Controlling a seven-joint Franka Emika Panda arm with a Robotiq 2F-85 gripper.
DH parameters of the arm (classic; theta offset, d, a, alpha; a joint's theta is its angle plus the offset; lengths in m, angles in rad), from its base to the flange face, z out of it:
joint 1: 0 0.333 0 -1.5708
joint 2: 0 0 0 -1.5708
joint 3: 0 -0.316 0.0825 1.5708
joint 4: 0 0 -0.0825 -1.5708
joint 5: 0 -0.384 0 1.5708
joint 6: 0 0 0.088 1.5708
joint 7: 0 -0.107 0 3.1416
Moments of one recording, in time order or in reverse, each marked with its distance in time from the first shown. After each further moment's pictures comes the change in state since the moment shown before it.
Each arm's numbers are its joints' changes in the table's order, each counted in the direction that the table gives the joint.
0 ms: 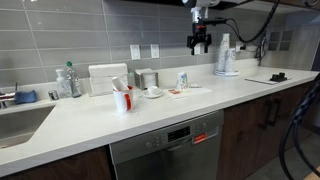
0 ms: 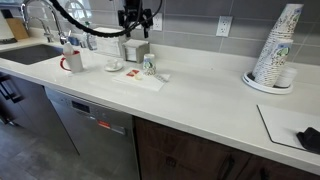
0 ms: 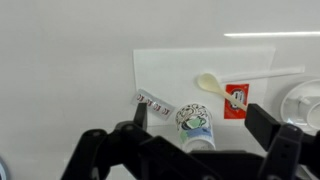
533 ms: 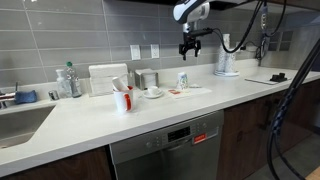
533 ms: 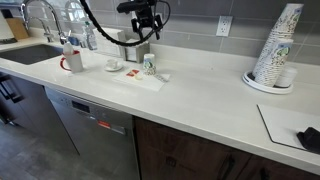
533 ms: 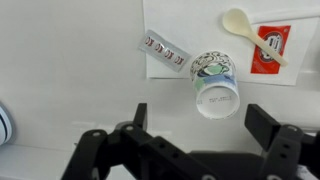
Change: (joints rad) arm 0.007 0.274 -0.050 -0.310 0.131 -0.092 -0.049
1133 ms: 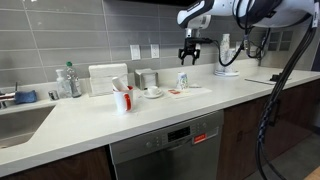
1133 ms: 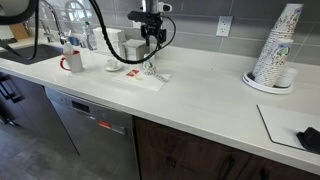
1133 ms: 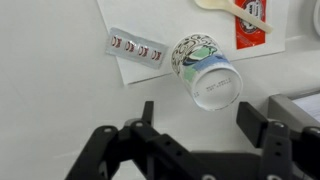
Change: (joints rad) arm -0.053 0.245 -0.014 -0.326 -0.196 0.108 -0.089
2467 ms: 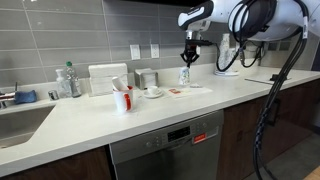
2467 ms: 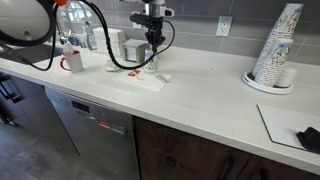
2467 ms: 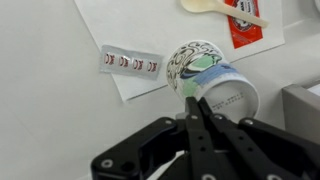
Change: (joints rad) arm -0.005 0.127 0.001 -0.188 -0.020 0.106 -0.138
